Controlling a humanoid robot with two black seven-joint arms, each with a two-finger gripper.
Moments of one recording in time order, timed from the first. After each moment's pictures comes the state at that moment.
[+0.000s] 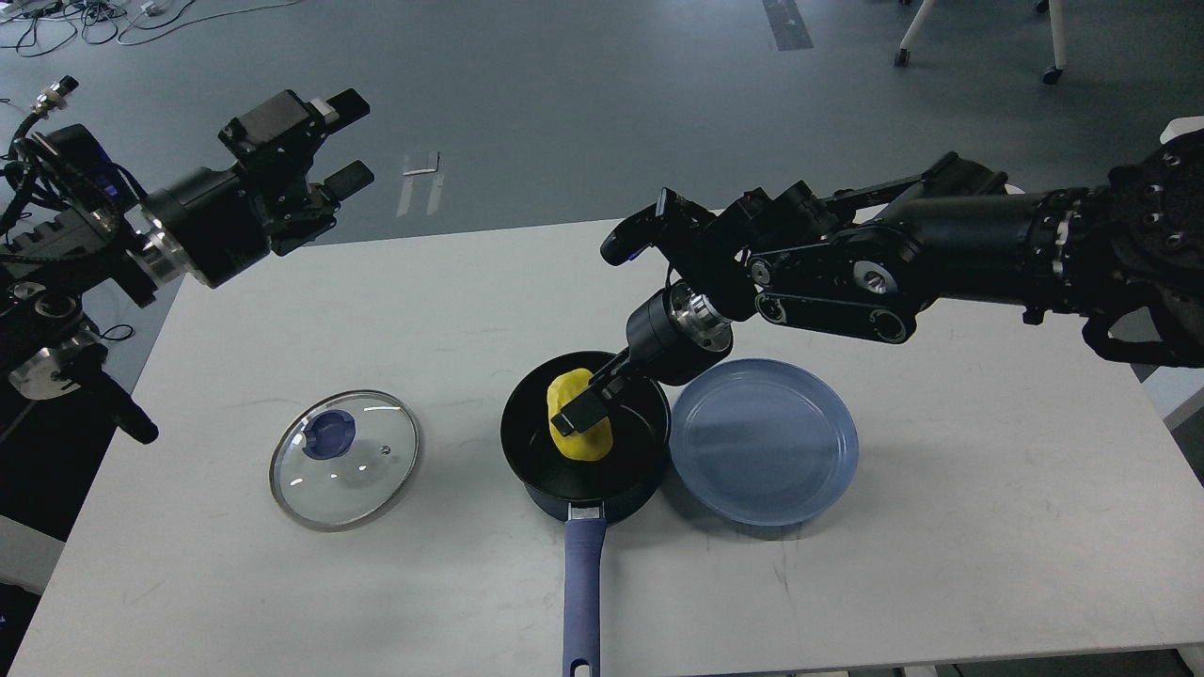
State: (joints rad) left arm -0.96 0.83 -0.40 -1.14 0.65 -0.40 -0.49; right arm 1.49 -0.01 -0.47 0.84 -1.05 0.49 0.49
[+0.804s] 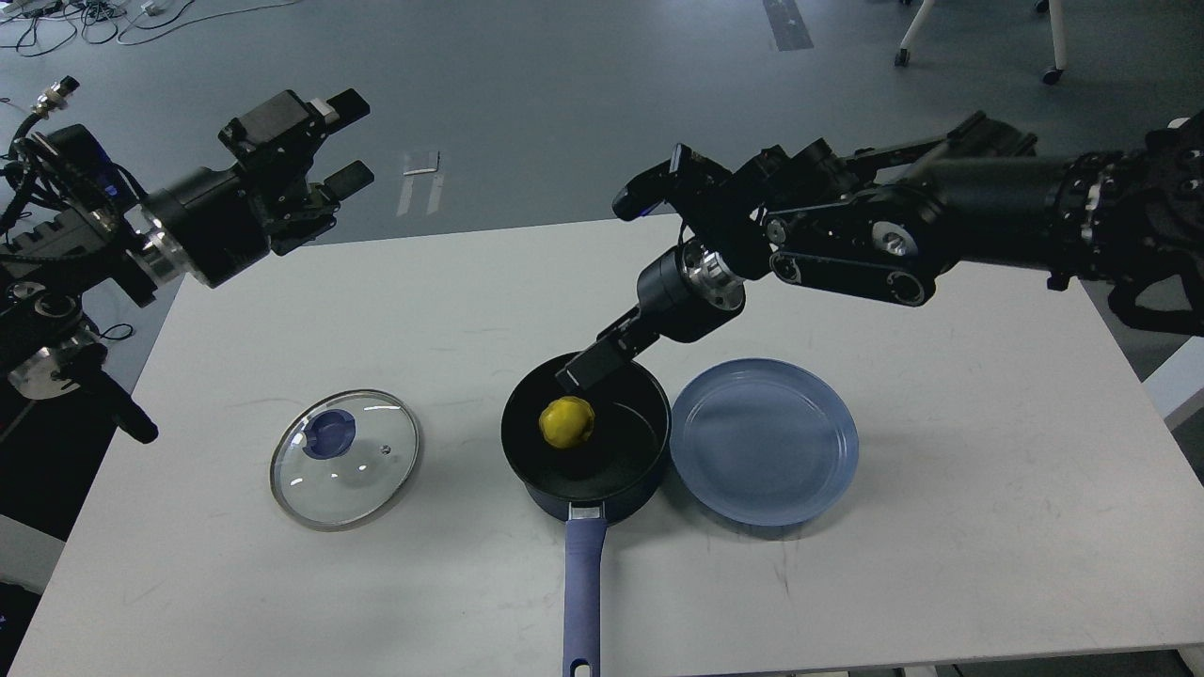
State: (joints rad) left arm -0.96 0.83 -0.40 -1.14 0.65 -0.40 -0.49; right arm 1.58 -0.09 -0.44 0.84 -1.01 0.49 0.49
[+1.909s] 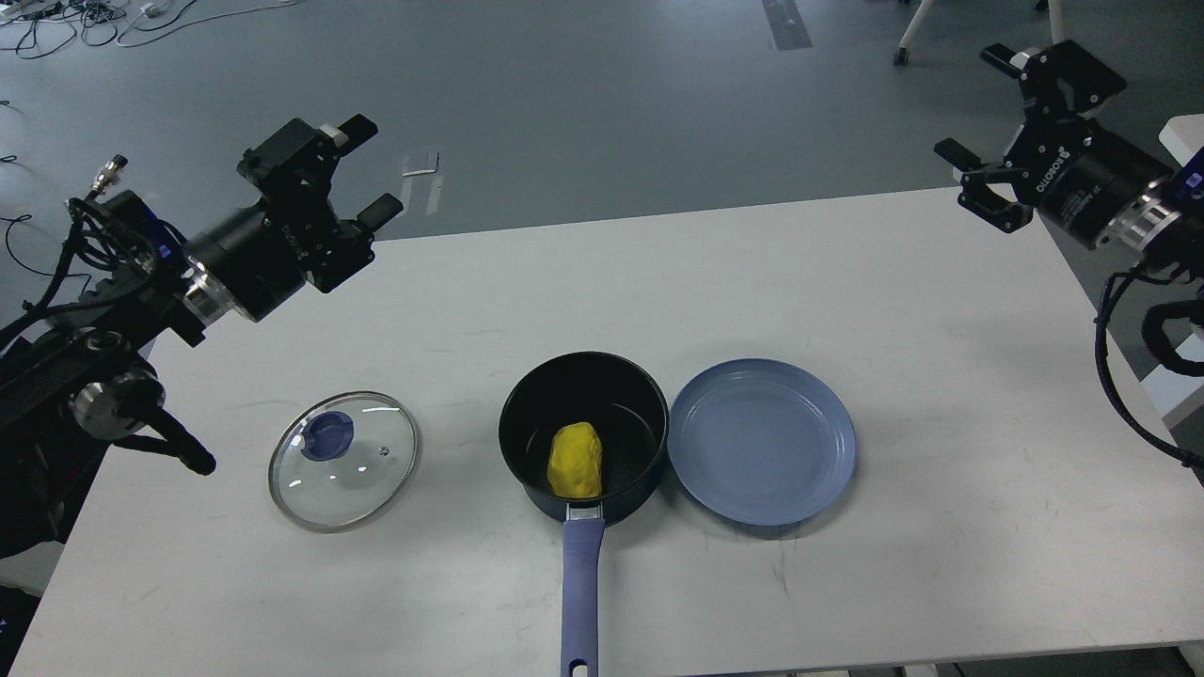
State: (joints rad) left arm -0.80 0.74 -0.49 -1.12 0.44 -0.41 -0.49; right arm 0.71 -0.70 0.49 0.89 -0.20 0.49 0.49
